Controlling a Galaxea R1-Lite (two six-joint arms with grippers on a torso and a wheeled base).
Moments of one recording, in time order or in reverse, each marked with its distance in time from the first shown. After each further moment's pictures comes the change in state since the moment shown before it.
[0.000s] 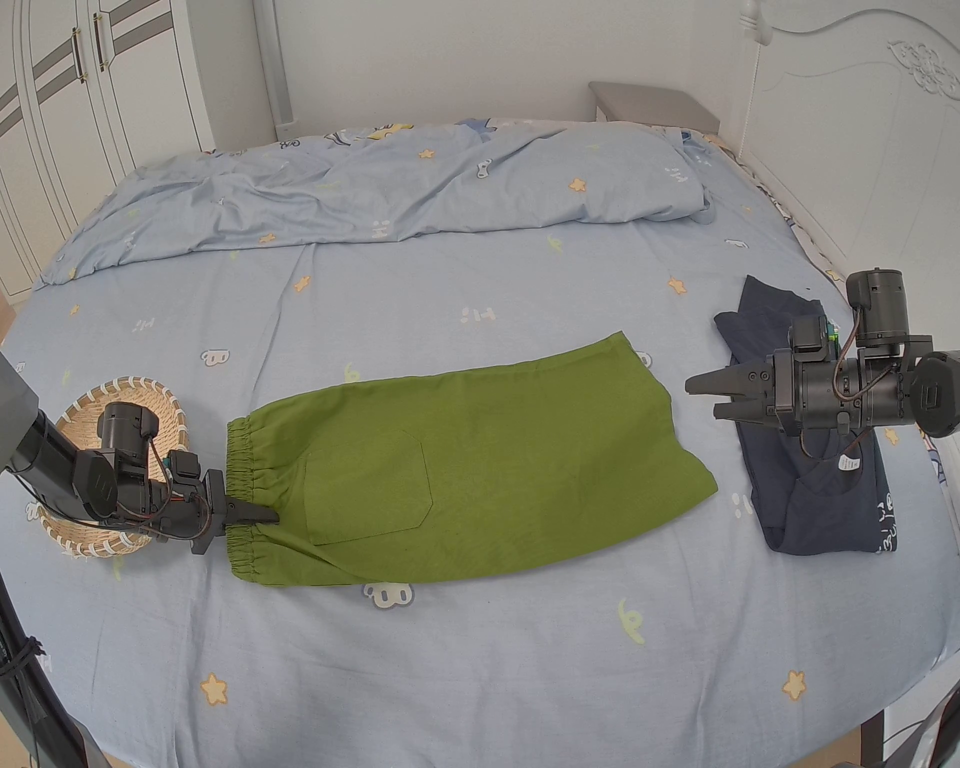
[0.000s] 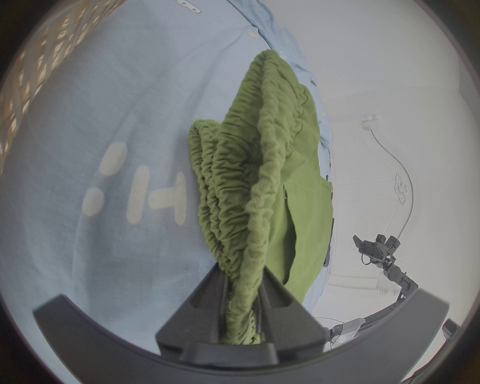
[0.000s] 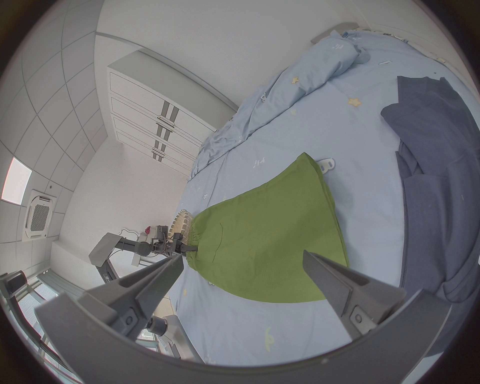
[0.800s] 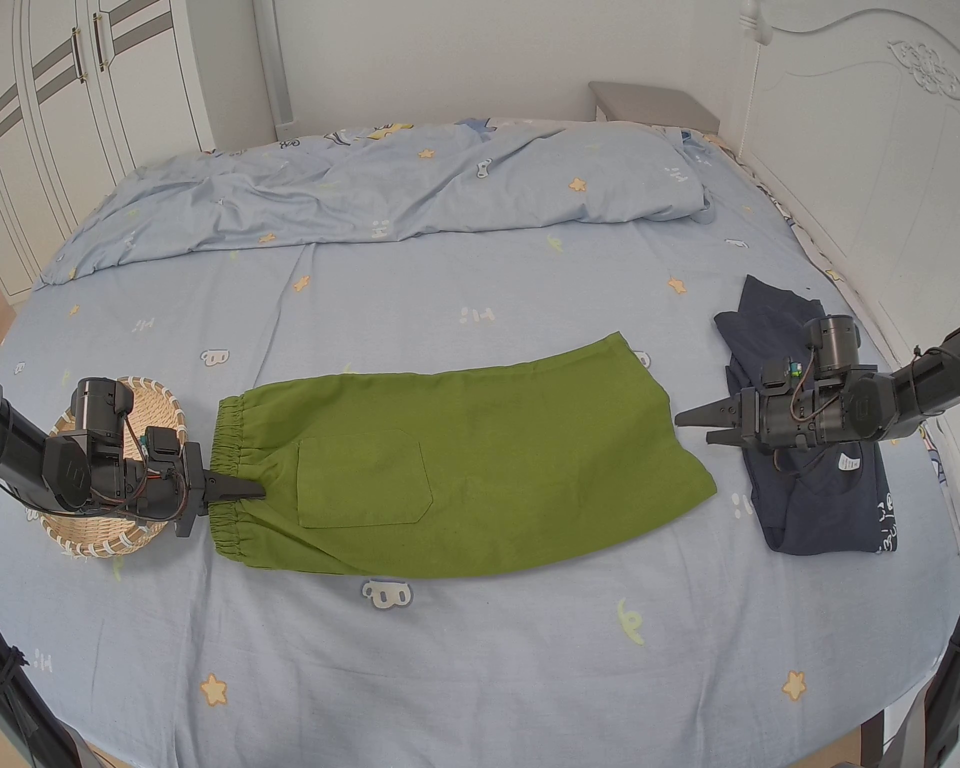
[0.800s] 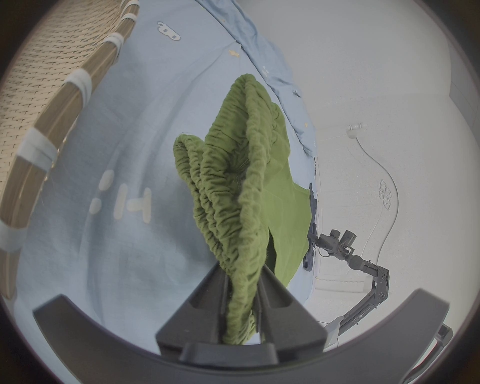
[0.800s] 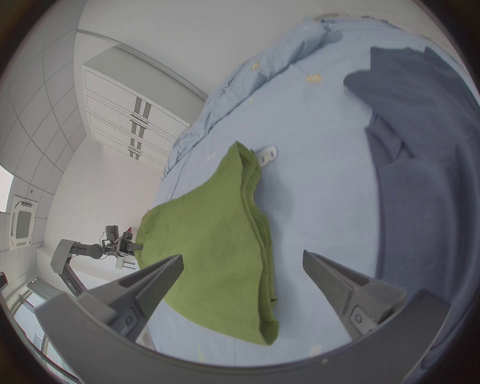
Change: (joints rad) left arm 0.013 -0.132 0.024 0.008 -0.050 -0.078; right arm -0.096 0.318 -0.151 -0.026 -0.011 -0.109
